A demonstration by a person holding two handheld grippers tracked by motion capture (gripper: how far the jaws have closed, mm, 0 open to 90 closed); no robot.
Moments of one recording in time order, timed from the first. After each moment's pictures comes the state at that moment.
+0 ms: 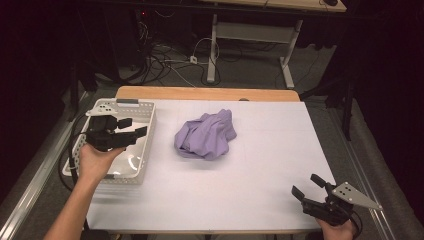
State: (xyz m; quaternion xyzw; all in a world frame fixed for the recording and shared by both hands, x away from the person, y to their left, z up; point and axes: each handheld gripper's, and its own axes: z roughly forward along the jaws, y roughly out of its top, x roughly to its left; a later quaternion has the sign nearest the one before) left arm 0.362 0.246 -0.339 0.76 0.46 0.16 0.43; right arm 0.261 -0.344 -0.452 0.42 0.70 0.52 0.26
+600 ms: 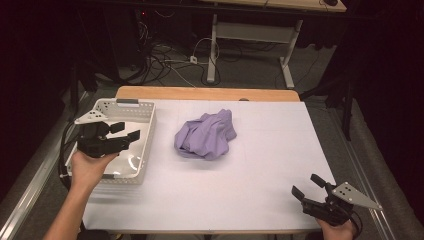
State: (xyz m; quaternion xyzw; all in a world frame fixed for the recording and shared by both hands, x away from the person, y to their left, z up) left arm 0.345 0.261 -0.345 0.75 0.46 0.17 0.44; right arm 0.261 -0.344 -0.452 0.42 0.70 0.52 0.26
